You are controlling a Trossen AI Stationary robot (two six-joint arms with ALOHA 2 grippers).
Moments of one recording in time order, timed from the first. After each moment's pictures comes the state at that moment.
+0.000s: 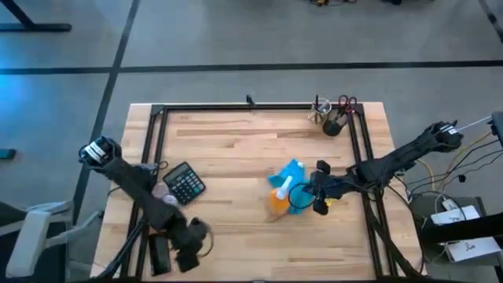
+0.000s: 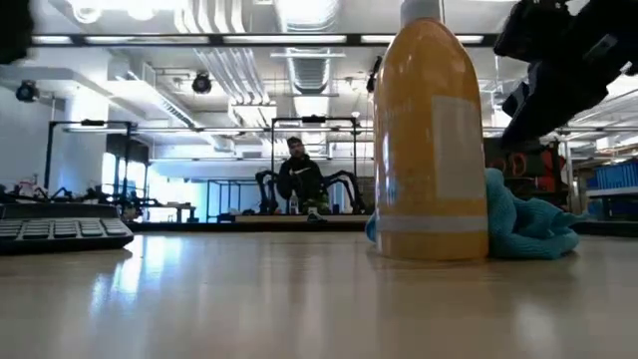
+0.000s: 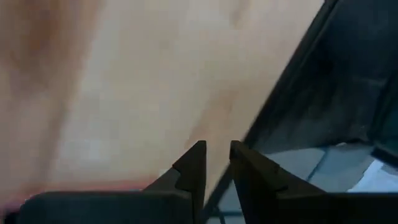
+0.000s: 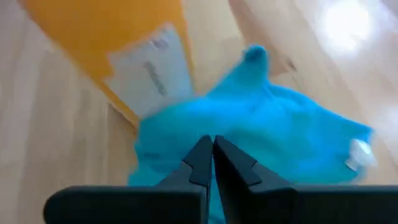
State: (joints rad) left arm -0.83 1.56 0.99 -0.60 0.28 -1.38; right arm 0.41 1.09 0.55 -0.23 0.31 0.48
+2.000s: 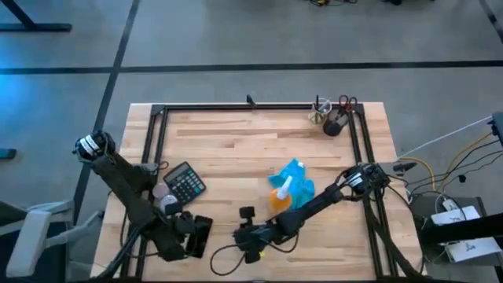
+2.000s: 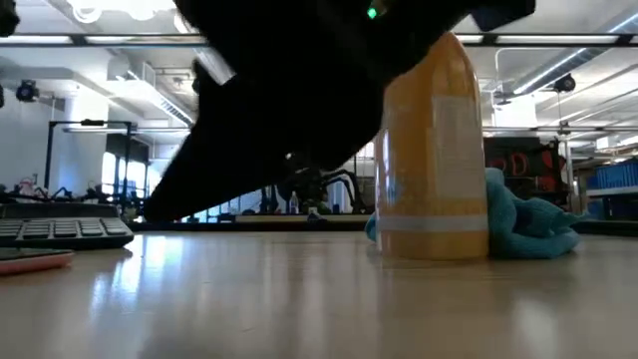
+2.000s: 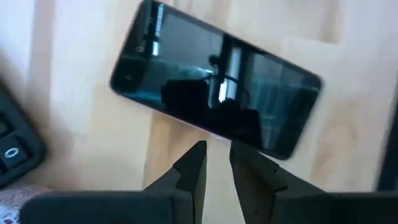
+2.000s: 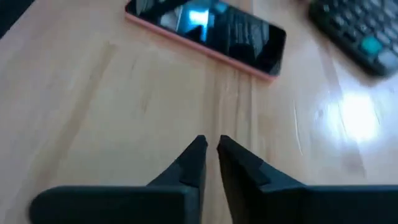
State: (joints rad) left arm -0.92 1.45 0.86 -0.74 -0.19 -1.12; right arm 0.46 2.28 1.56 0.05 0.36 0.05
